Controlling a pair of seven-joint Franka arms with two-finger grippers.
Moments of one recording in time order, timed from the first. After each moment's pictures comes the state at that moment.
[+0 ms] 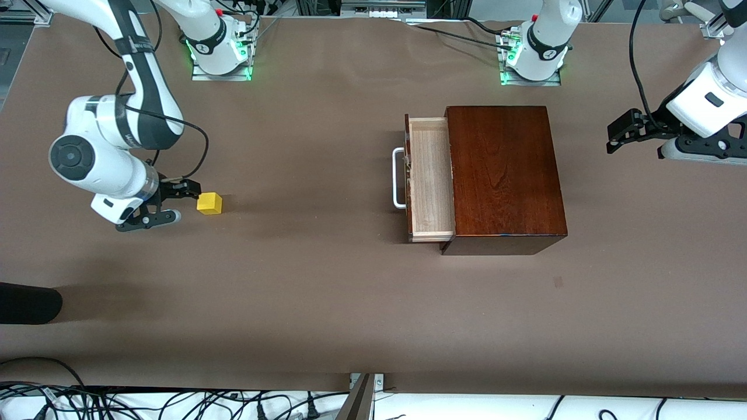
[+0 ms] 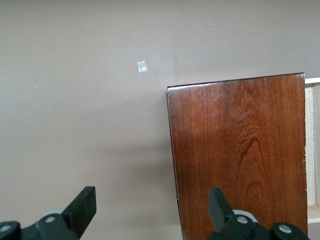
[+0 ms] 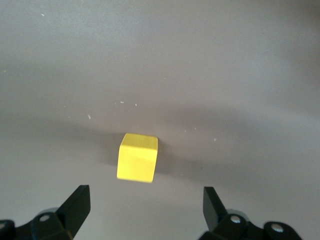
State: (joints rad) left arm -0.08 -0.02 0.00 -1.65 0.00 1.62 0.00; right arm 0.20 0.28 -0.12 -2.01 -0.01 2.17 -0.14
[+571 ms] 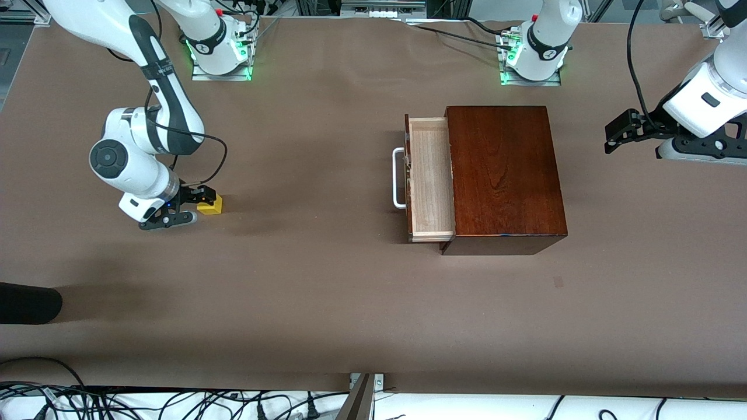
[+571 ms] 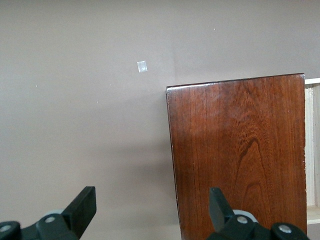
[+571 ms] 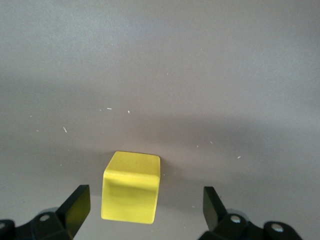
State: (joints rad) left arm -0.08 -0.02 0.00 -1.65 0.00 1.62 -0.01; right arm 0.20 0.34 -0.12 -2.17 0.02 2.44 -0.13
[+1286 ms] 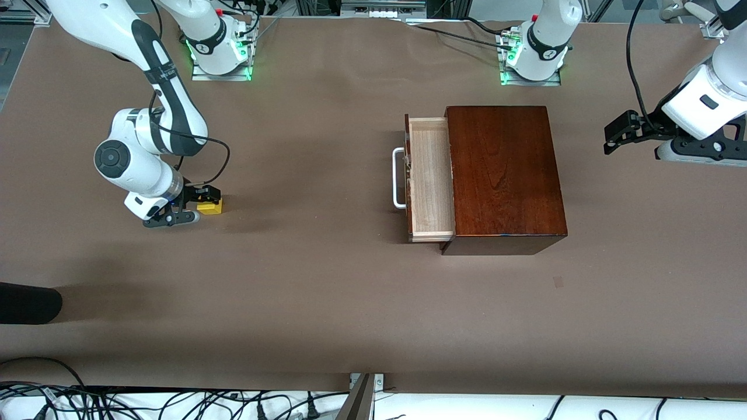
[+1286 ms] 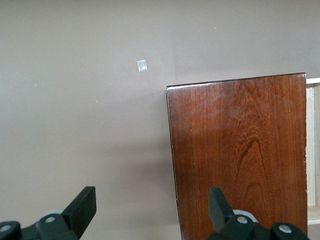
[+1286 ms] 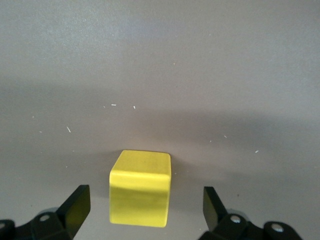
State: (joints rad) left arm -0.08 -0.01 0.00 -1.65 0.00 1.62 -0.01; right arm 0.20 0.35 -0.12 -2.18 0.08 2.45 -0.12
